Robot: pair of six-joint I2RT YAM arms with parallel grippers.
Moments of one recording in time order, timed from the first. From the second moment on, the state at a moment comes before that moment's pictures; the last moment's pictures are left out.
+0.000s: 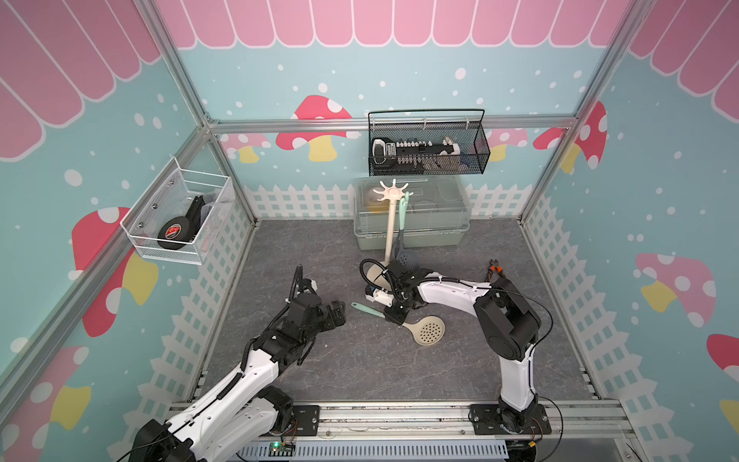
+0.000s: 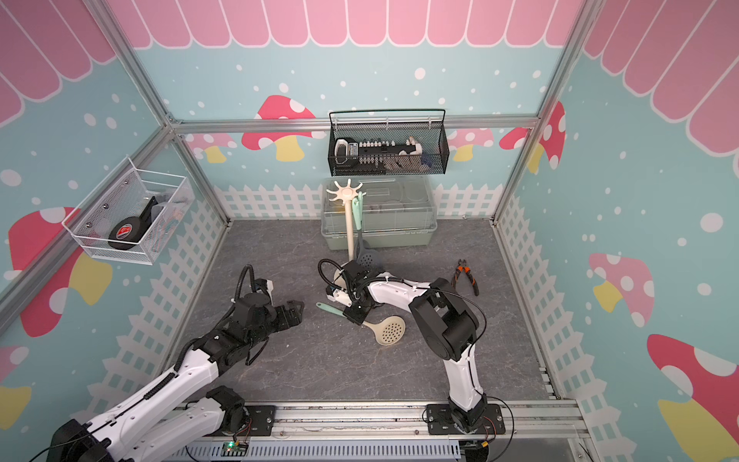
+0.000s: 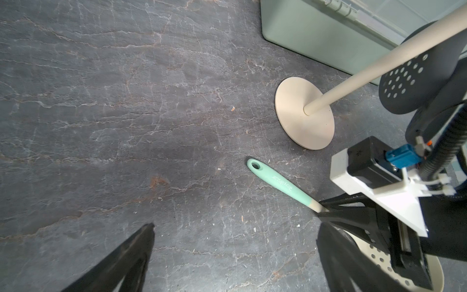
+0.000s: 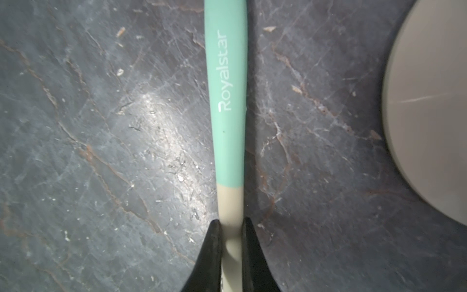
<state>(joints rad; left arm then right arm) -0.47 0.89 0.50 -0.31 -0.14 -0.61 0.75 1.98 1.36 -0.65 -0.24 -0.33</state>
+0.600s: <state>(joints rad) -0.46 0.89 0.54 -0.33 -0.14 -0.56 0.75 1.43 1.30 -0.48 -0.31 -0.16</state>
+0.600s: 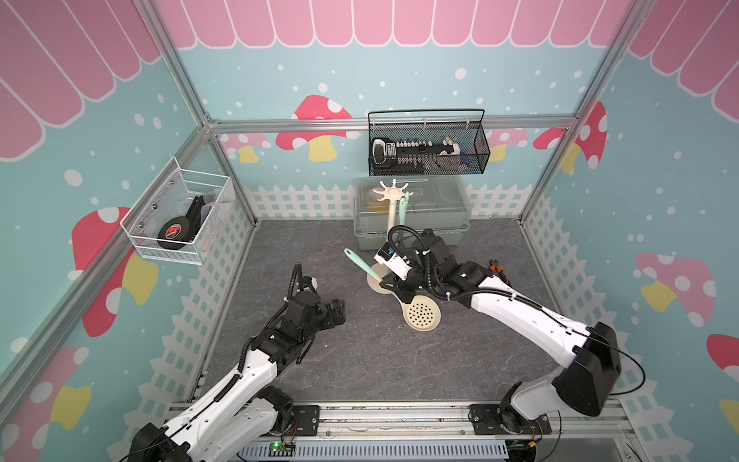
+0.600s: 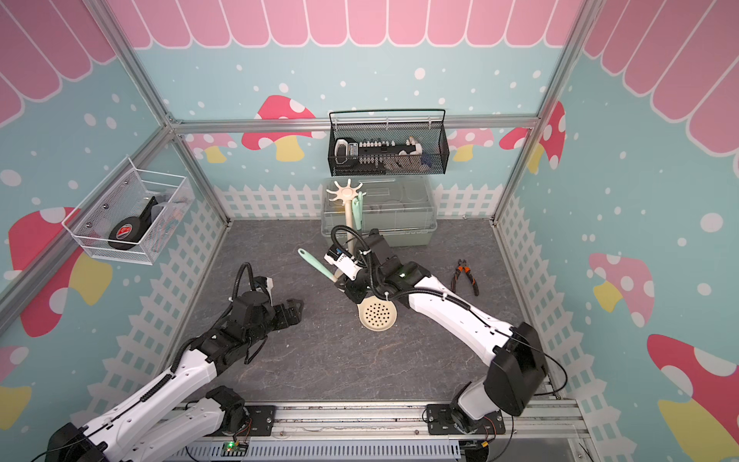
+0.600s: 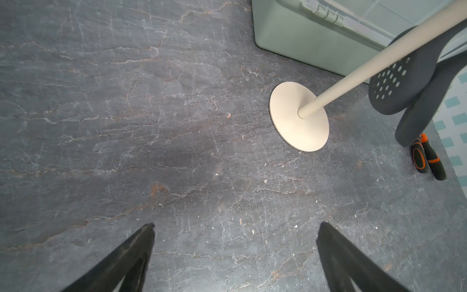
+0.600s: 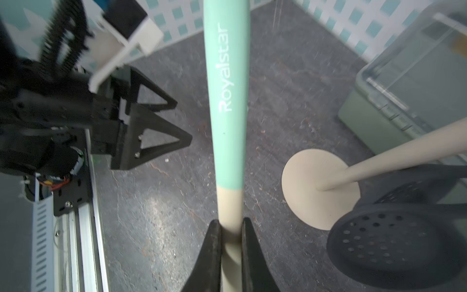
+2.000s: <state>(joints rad) -0.47 1.22 0.74 -0.11 -0.04 -0.49 0.75 1.29 1.40 -0.53 0.19 0.03</state>
